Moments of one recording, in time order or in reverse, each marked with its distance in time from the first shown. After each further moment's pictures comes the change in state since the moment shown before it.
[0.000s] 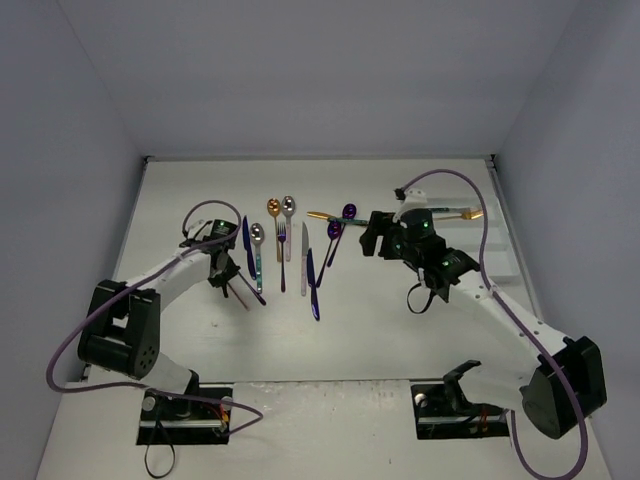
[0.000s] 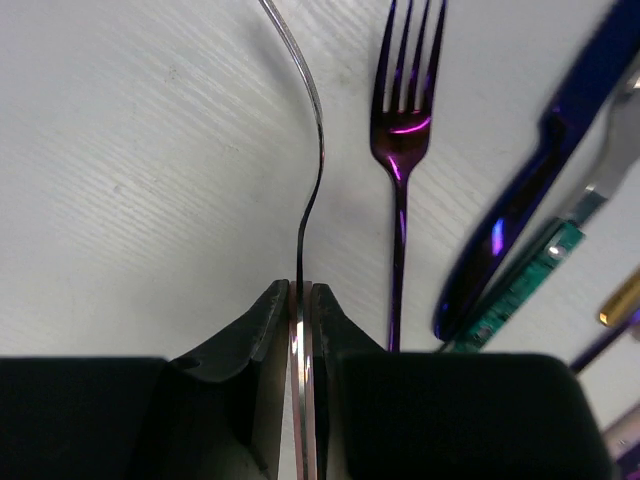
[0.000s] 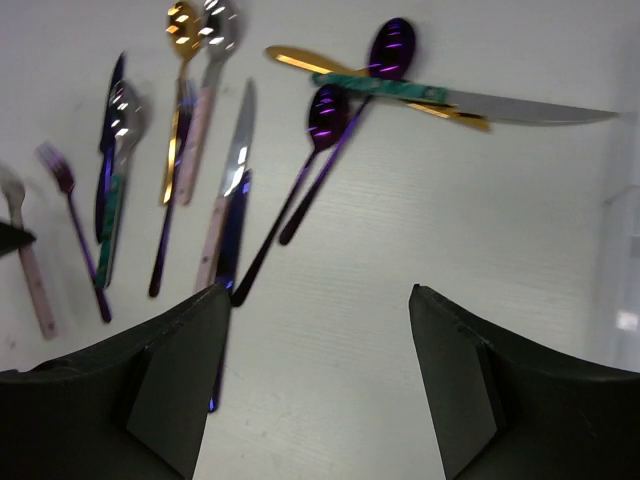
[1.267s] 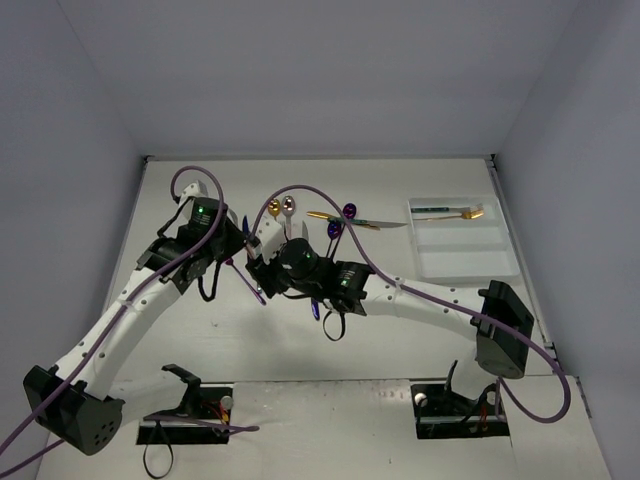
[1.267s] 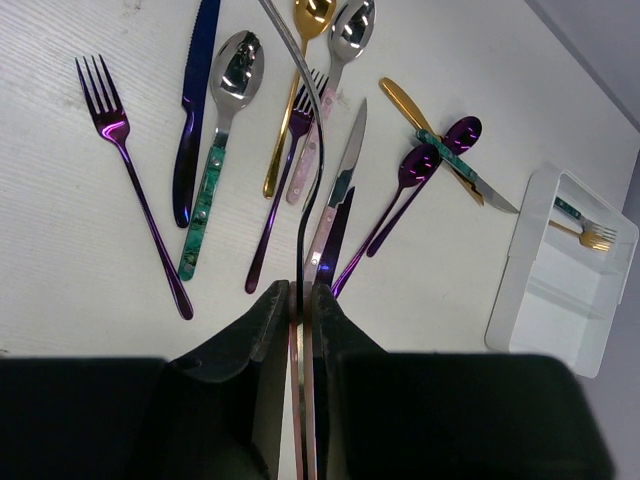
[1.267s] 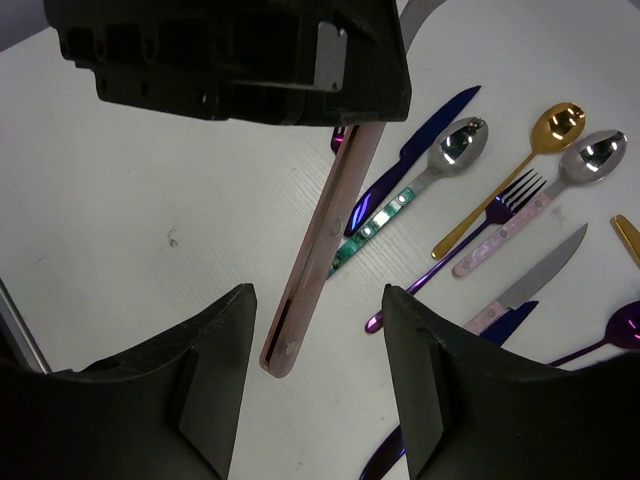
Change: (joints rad) left arm -0.178 -0.379 0.243 -0.148 0.088 -0.040; right arm 0.610 0.426 0.384 0.137 0.113 -0.346
